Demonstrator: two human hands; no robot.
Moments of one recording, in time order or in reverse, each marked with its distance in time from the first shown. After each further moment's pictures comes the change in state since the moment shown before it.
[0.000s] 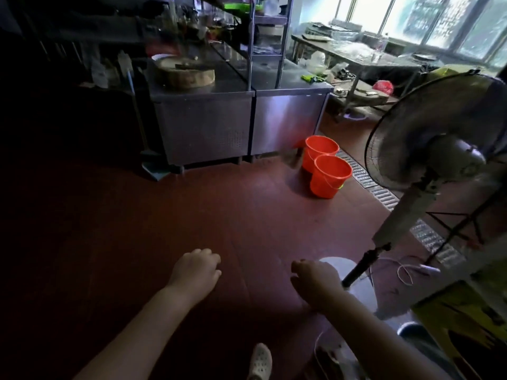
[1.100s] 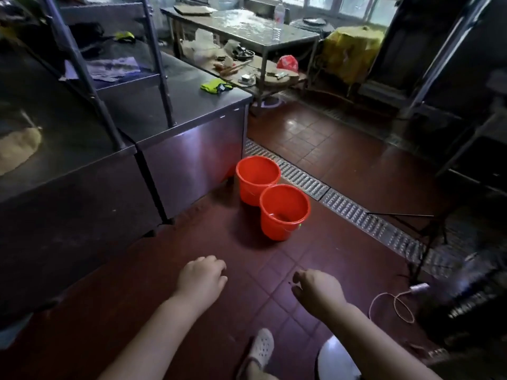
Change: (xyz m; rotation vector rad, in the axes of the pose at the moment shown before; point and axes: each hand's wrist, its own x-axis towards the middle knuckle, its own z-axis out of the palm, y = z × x) left_hand 0.876 0.032 -0.047 -0.031 -0.113 0.413; right_hand 0.668 0.318 -0.101 0.161 -0.065 0.516
